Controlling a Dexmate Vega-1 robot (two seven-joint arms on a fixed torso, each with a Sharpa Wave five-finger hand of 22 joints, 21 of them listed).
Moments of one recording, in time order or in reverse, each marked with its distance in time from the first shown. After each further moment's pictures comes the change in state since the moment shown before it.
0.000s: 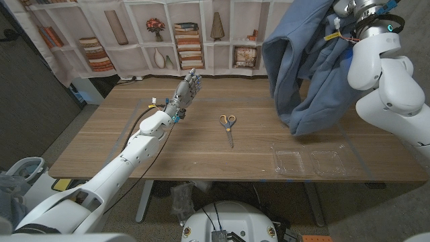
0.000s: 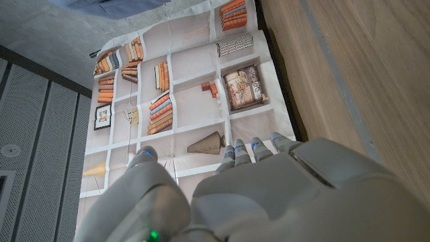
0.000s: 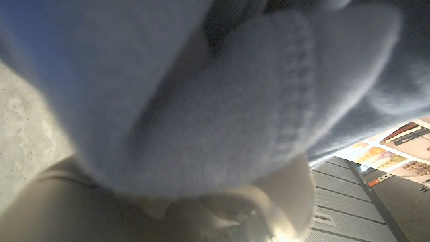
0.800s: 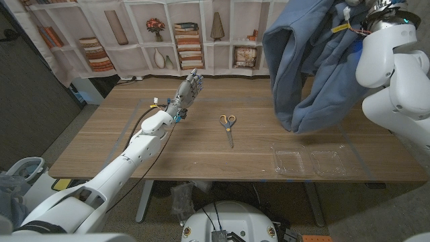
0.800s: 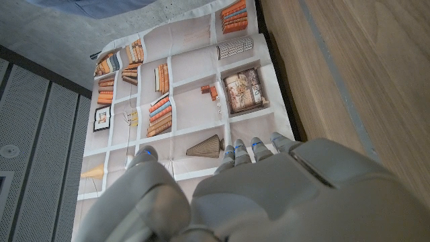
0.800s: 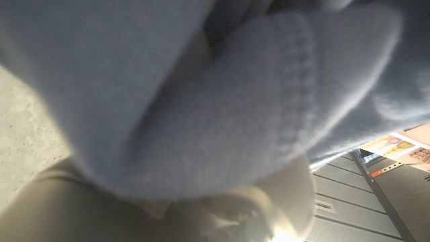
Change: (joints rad) left arm -0.024 -0.020 0.011 0.041 -0.001 -0.008 -0.026; left_hand 0.005 0.005 -0.008 0.000 0.000 0.000 0.000 0.000 0.000 0.000 0.000 0.000 0.000 0.000 0.000 0.000 0.000 -0.002 -0.002 0.000 0.000; right arm -0.044 0.003 0.070 -0.083 -0.055 -0.028 0.041; right_hand 0.000 0.000 0.002 -0.002 -0.002 0.000 0.000 -0.004 0.001 0.003 -0.004 -0.008 0.001 0.000 0.000 0.004 0.002 0.000 0.000 0.000 0.000
